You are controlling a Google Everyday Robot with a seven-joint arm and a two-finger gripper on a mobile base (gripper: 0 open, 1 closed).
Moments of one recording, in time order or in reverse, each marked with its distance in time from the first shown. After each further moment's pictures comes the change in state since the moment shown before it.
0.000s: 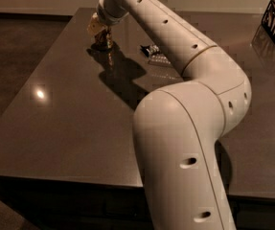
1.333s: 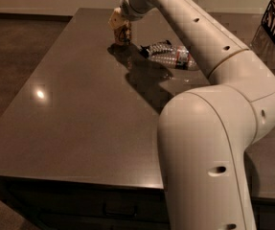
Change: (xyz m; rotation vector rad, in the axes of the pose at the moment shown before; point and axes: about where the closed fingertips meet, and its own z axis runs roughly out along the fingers) arm 0.025 -0.055 -0.044 0.032 -0.028 0.084
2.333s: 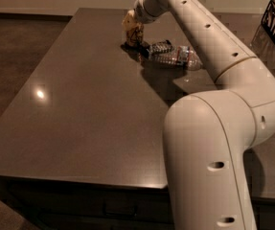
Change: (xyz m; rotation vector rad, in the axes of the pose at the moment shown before) arm 0.025 -0.045 0.000 0.023 0.002 0.062
